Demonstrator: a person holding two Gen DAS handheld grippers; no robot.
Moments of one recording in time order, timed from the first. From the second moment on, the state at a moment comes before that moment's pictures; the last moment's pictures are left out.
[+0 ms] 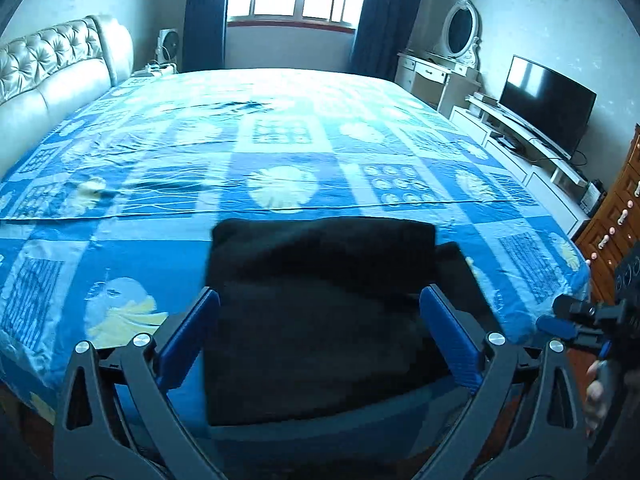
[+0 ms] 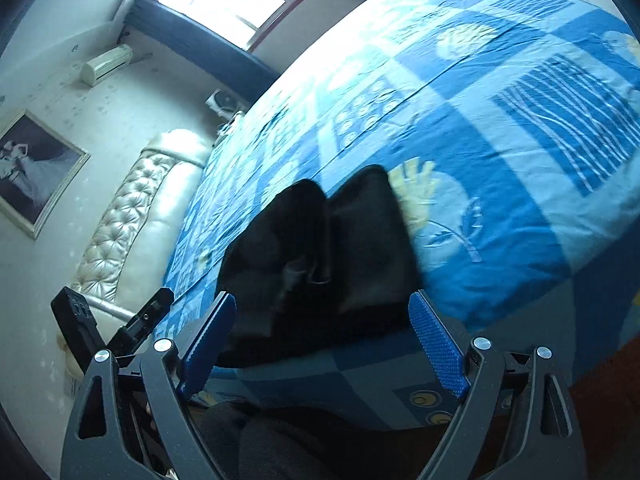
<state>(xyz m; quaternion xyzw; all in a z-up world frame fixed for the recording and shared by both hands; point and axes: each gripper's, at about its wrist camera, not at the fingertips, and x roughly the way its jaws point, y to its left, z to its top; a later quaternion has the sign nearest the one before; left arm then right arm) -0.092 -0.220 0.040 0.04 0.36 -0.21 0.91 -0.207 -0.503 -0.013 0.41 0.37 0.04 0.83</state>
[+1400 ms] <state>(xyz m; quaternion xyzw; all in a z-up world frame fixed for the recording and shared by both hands) -0.059 -0.135 -0.021 -0.08 0.46 -0.18 0.87 -0.130 -0.491 -0.023 0.38 0.44 0.06 0.81</state>
